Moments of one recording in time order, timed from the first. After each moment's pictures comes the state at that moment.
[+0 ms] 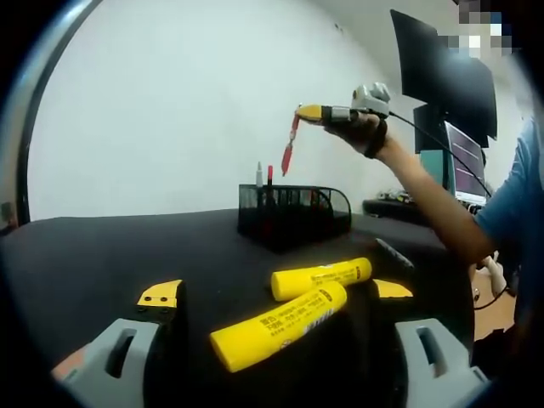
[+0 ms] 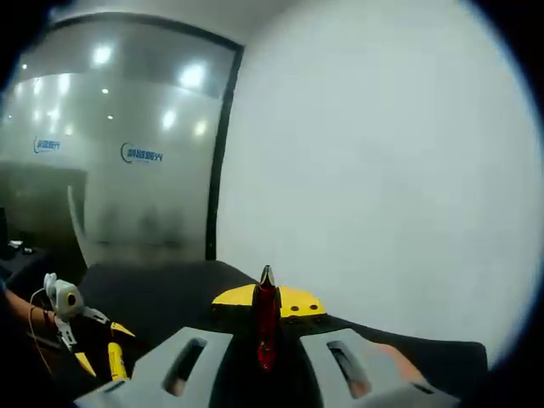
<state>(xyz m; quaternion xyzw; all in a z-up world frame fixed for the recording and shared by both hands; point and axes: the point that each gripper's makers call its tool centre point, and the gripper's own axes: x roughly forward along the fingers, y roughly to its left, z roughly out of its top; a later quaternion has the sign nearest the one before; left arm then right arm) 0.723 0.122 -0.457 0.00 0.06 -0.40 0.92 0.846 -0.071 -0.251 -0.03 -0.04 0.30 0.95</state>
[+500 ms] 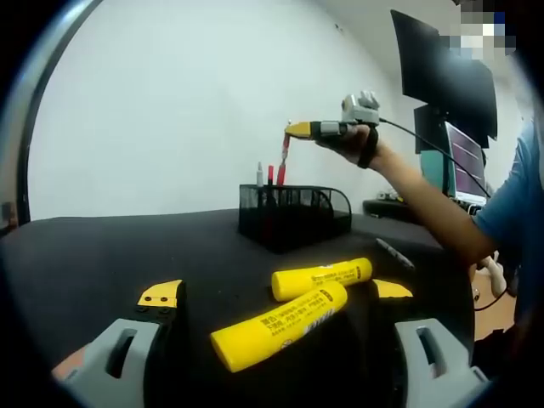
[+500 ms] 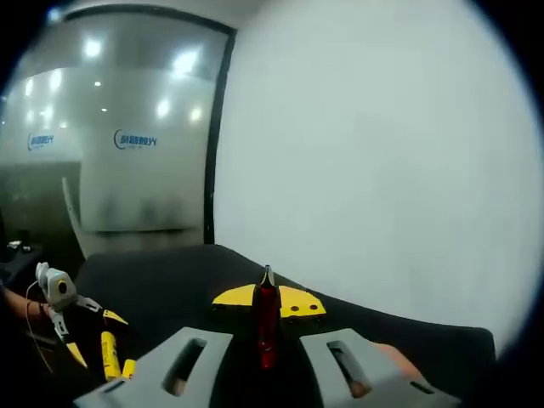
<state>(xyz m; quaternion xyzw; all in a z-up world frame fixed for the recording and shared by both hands) 0.724 0.122 -0.457 0.00 0.06 -0.40 0.92 0.868 -0.071 -0.282 -0.02 0.01 0.30 0.95</state>
